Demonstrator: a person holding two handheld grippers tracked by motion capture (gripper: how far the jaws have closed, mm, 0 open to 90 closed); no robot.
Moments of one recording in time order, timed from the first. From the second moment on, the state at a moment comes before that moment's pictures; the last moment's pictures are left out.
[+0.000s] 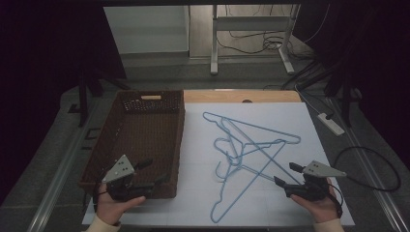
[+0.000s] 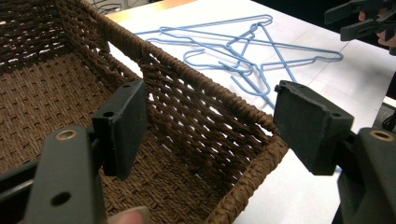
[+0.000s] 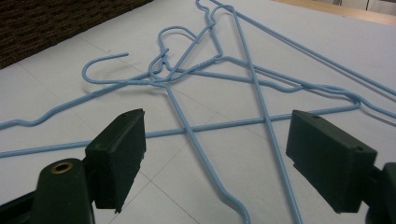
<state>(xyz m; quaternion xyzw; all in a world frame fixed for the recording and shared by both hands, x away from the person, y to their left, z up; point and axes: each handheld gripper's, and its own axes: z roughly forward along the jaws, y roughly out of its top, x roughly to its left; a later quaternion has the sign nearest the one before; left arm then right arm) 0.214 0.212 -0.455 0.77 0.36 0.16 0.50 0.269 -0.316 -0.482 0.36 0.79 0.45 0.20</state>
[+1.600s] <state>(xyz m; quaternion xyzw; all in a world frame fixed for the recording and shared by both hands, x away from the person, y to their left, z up) 0.211 0.217 -0.457 0.77 0.38 0.16 0.49 0.278 -0.308 -0.479 0.36 0.80 0.44 0.20</state>
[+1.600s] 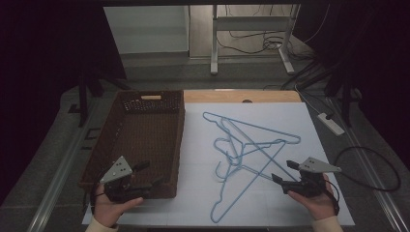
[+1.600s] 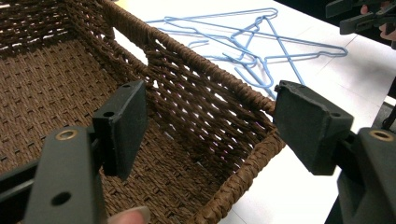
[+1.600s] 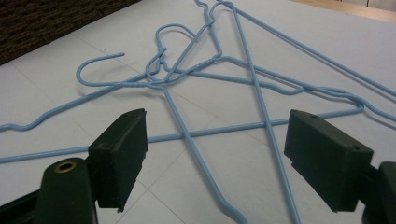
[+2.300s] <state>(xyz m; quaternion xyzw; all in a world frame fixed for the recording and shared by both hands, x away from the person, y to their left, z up) 0.211 0.217 -0.457 0.77 0.38 0.16 0.49 0.297 -0.276 -0.460 0.33 0.83 0.40 0.19</state>
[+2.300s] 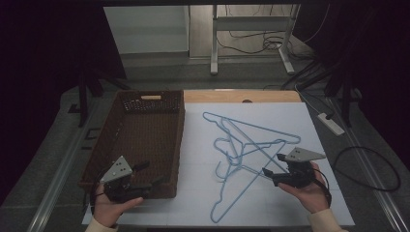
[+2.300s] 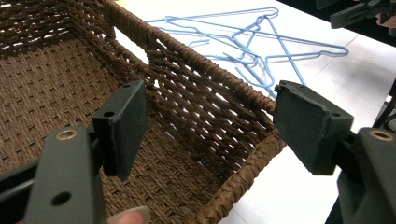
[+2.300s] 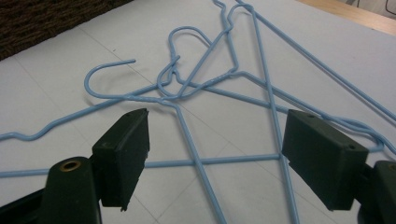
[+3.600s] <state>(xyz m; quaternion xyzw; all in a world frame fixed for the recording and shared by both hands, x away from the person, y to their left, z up) 0.210 0.218 -0.456 0.77 0.38 0.16 0.49 0.346 -0.217 -0.483 0.29 0.91 0.25 0.12</state>
